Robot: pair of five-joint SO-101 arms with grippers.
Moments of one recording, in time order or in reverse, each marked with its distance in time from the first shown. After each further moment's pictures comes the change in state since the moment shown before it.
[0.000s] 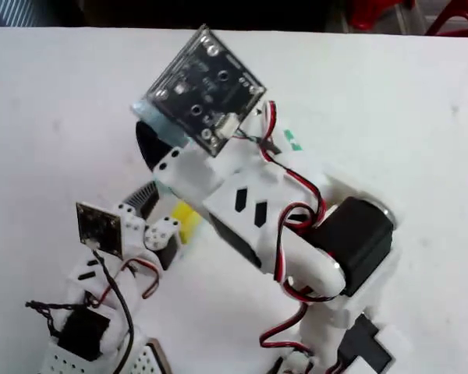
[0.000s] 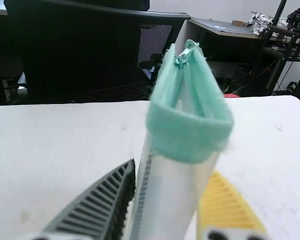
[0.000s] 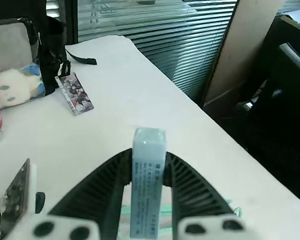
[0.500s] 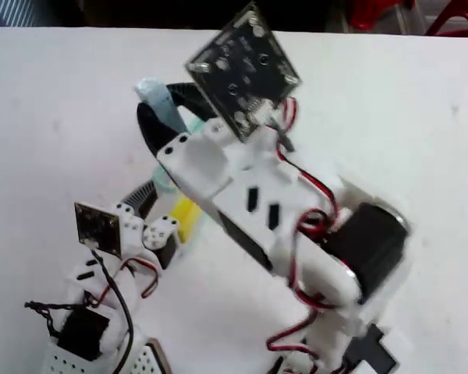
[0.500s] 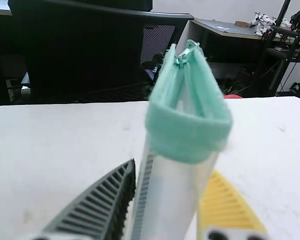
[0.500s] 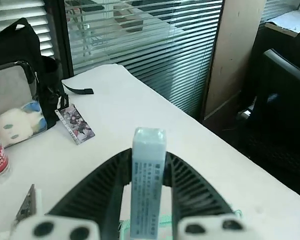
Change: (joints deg) left arm -0.6 0.0 0.0 0.0 0.0; right arm 0.4 -4.0 0.4 -1.8 -4.8
